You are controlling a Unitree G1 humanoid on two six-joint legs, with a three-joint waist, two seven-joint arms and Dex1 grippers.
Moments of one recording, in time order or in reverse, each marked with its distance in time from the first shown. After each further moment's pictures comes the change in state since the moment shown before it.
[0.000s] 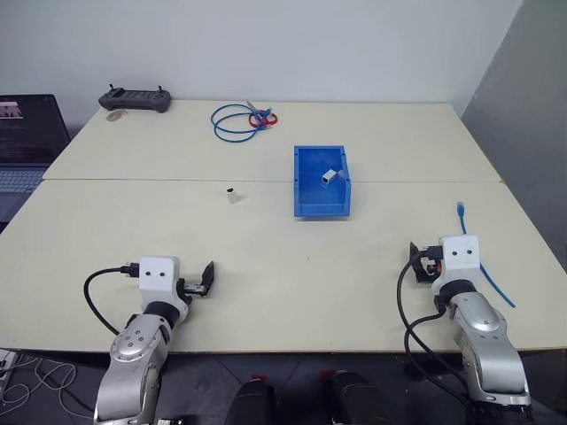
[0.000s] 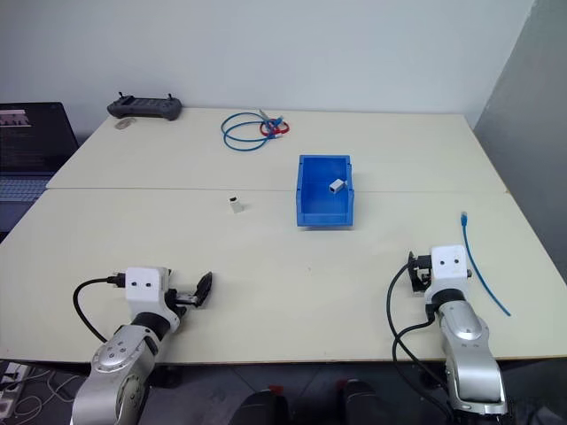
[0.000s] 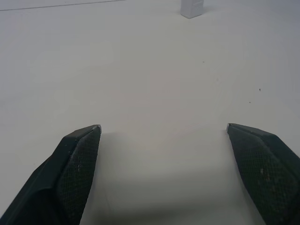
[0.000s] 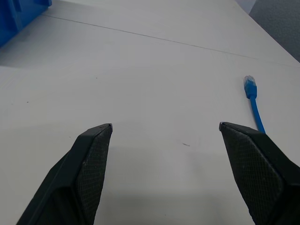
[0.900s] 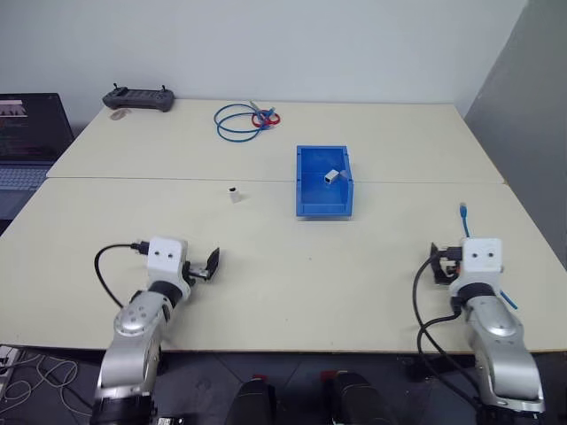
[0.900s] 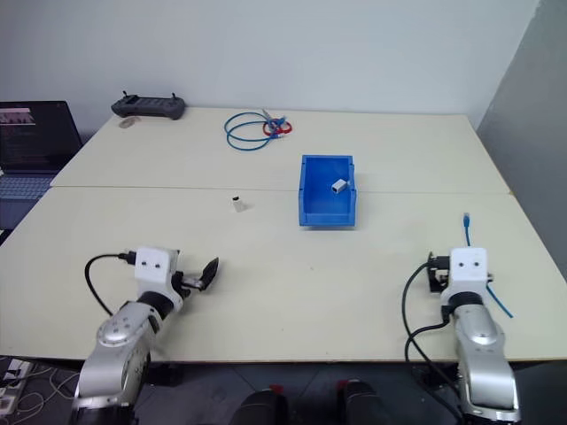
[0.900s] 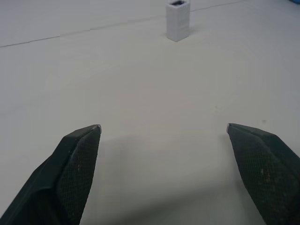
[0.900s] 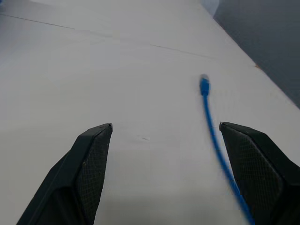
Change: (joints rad) left arm -0.230 0.119 -0.035 0.183 0.033 -0.053 -0.131; right arm 0.020 -0.071 -0.119 -0.027 0.003 0.002 -0.028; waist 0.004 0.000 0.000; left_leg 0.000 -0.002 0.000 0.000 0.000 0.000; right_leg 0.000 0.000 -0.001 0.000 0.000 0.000
